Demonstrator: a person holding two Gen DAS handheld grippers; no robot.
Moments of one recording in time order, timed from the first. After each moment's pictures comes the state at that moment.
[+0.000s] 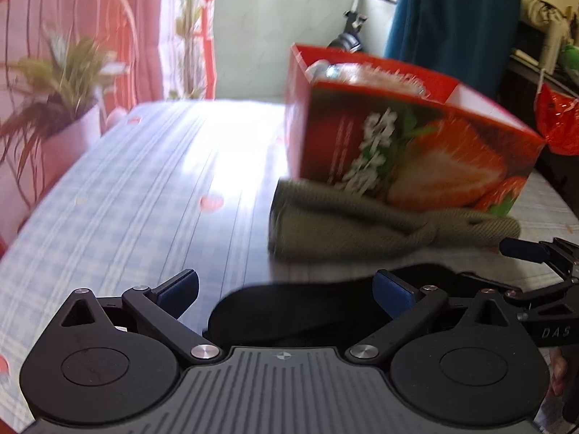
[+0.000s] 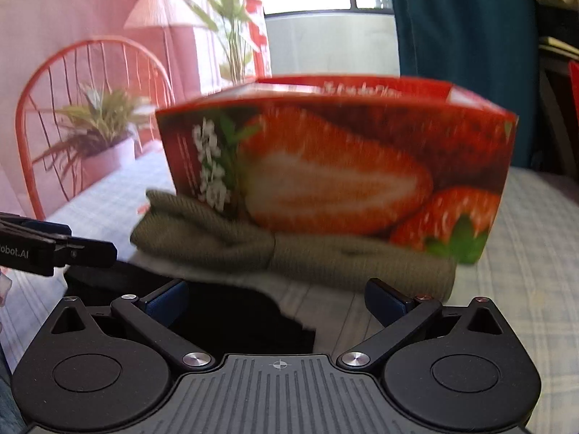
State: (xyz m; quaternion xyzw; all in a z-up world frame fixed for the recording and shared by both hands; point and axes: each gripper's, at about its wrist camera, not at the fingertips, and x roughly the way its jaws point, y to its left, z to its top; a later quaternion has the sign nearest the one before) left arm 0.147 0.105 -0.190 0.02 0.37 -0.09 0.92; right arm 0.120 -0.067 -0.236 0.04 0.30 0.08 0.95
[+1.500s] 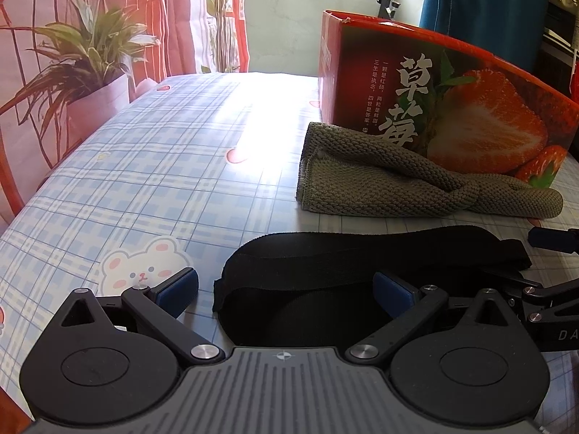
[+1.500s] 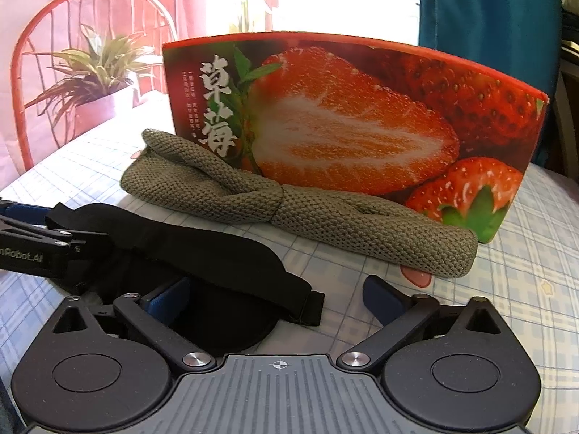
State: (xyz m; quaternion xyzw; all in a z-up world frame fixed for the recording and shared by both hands) left arm 0.128 0.097 -0.223 0.03 0.38 -0.04 0.92; right arm 0.130 -0.049 -0.255 -0.01 0.34 0.09 0.93
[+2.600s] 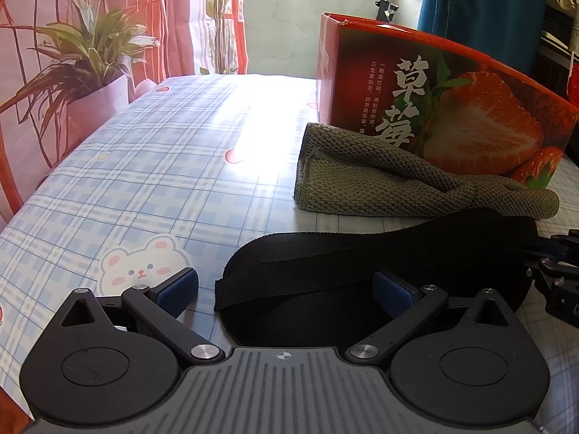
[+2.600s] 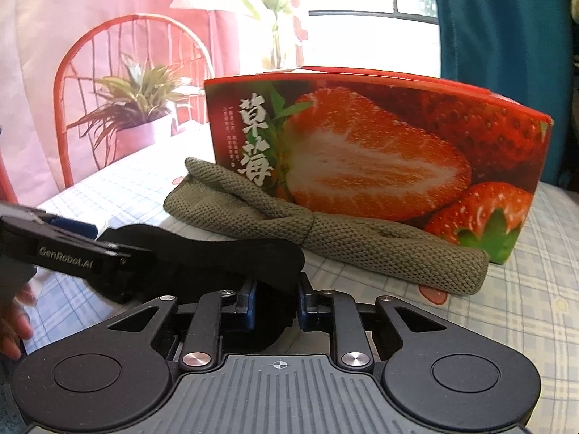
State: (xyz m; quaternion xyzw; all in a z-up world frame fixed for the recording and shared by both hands) left arm 0.126 0.097 -0.223 0.02 0.38 -0.04 0.92; right arm 0.111 -0.059 -0.244 0.01 0.29 0.14 0.95
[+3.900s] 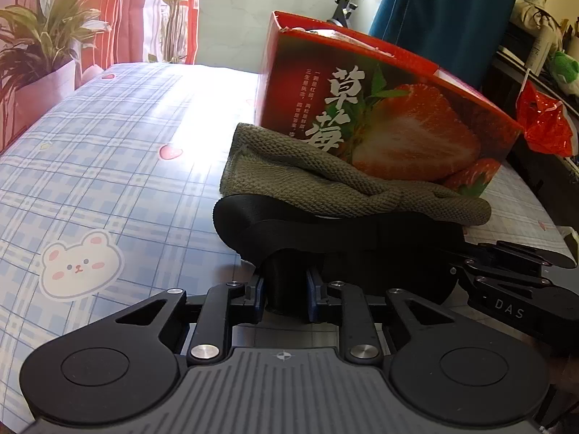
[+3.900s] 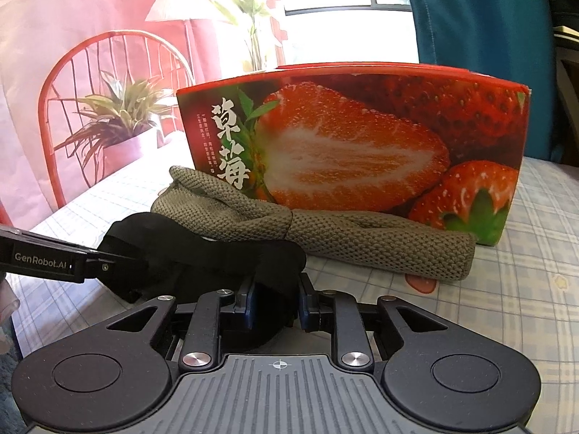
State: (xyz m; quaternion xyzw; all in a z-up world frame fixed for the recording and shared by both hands) left arm 0.128 0.076 -0.223 -0.04 0.39 -0.13 0.91; right arm 0.112 -0.073 -0.247 0.04 0.29 0.13 0.95
